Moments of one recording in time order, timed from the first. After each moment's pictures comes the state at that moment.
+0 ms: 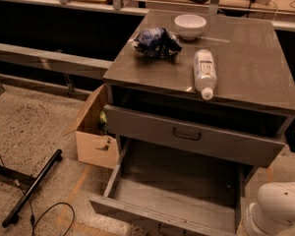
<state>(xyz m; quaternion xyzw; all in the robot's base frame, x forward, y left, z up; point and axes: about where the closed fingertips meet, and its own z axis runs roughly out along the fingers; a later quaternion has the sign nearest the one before) 0.332 -0.310 0.474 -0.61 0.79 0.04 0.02</state>
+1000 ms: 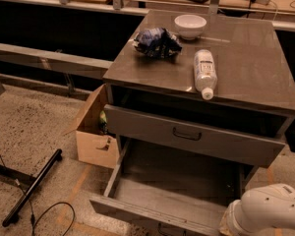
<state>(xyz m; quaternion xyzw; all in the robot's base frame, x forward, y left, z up) 0.359 -0.268 0.467 -0.61 0.79 0.02 0.07</state>
